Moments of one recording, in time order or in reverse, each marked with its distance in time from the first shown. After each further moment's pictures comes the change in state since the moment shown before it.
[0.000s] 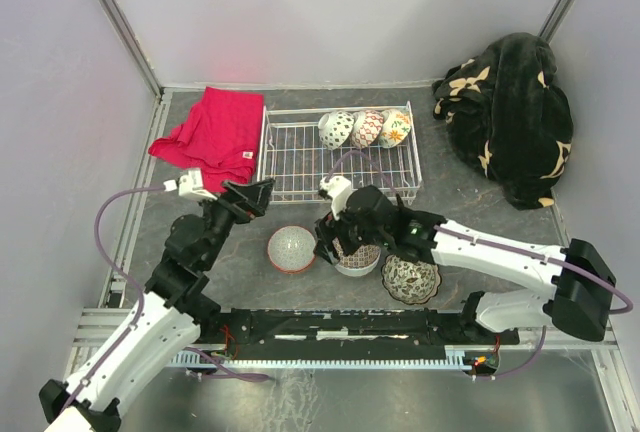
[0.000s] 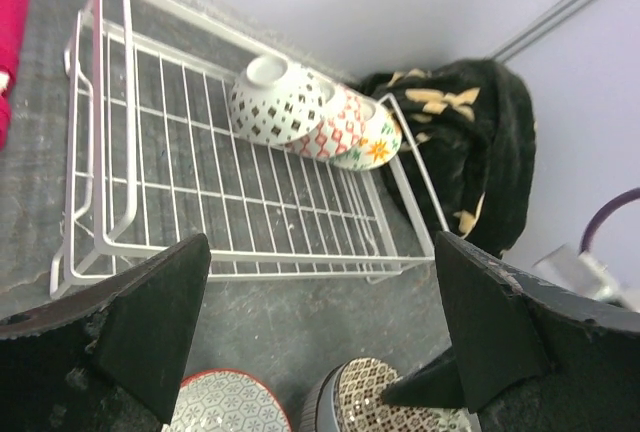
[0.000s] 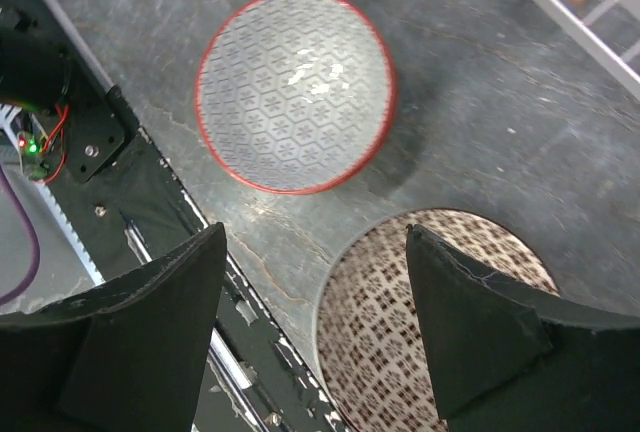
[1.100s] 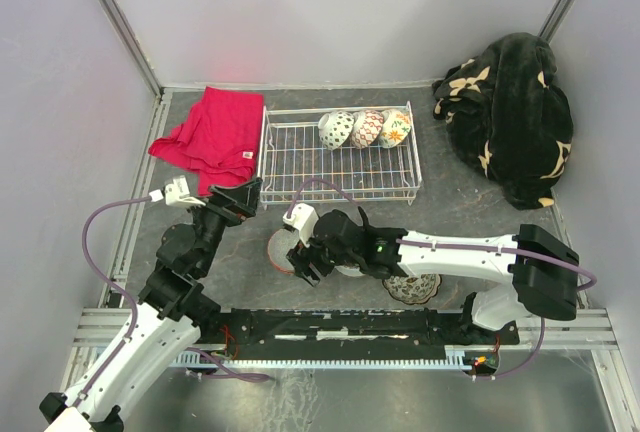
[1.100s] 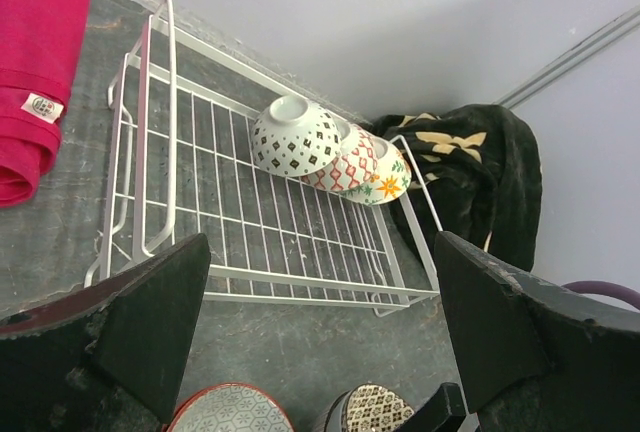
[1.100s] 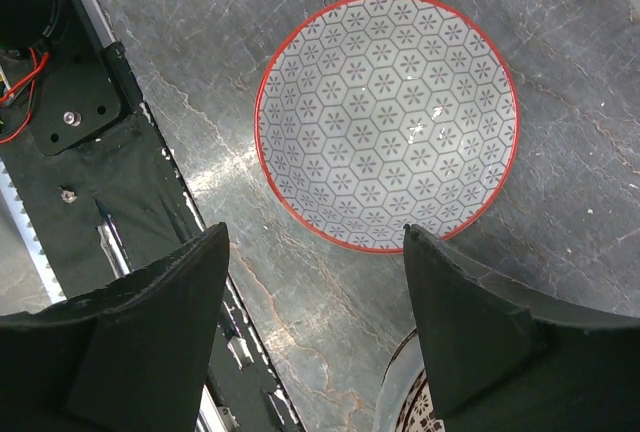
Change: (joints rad) left arm -0.001 -0.136 -0.011 -0.060 -0.117 0.011; right arm 0.192 0.201 0.023 0.166 0.079 -0.151
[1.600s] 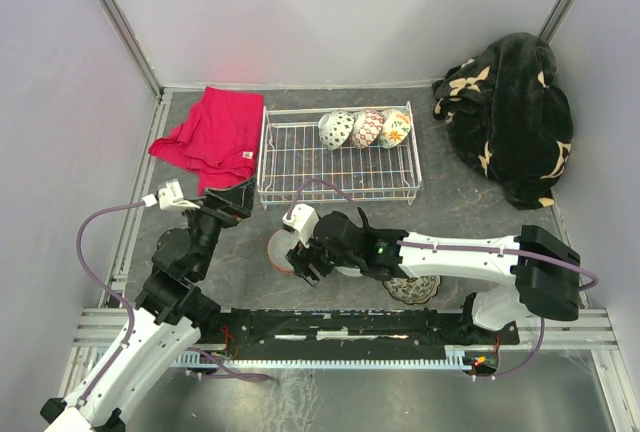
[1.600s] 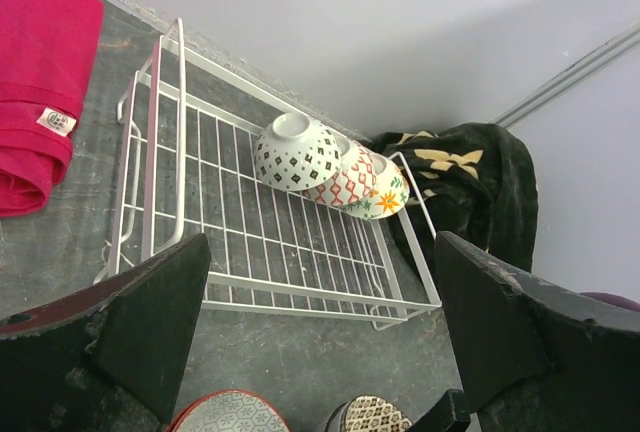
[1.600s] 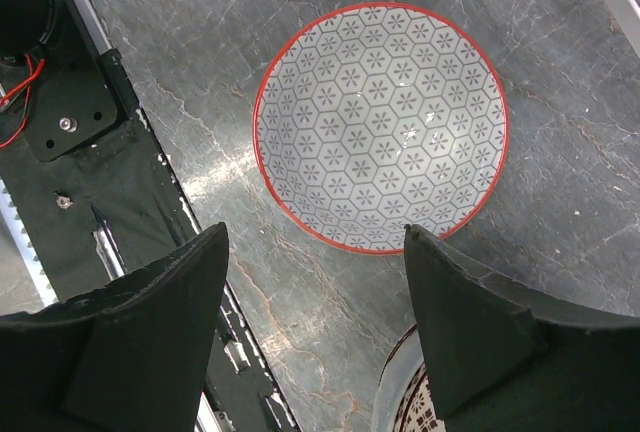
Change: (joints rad) left arm 0.000 -0.049 0.000 -0.024 -0.034 0.001; right arm 0.015 -0.009 0.000 0.005 0.038 -0.008
